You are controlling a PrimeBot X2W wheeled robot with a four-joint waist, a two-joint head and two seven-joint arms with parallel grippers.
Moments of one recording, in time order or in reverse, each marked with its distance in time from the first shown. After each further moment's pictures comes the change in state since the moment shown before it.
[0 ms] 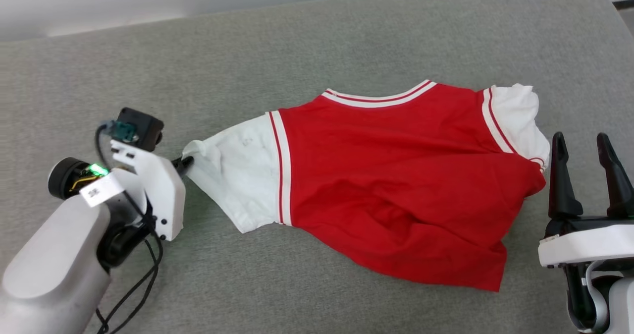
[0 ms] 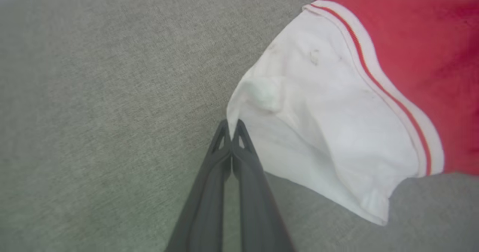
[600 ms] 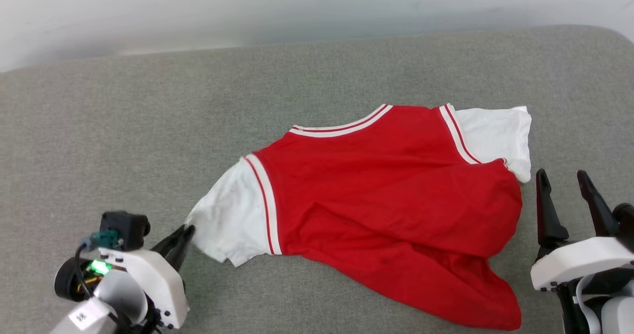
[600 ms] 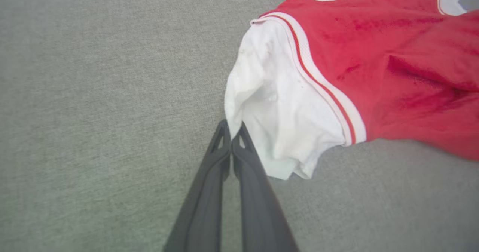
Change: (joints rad) left arm 0.388 0.046 0.090 -0.216 -0.051 0.130 -0.272; right arm 0.048 0.005 -0.012 0.053 -0.030 0.000 0.130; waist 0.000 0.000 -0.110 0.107
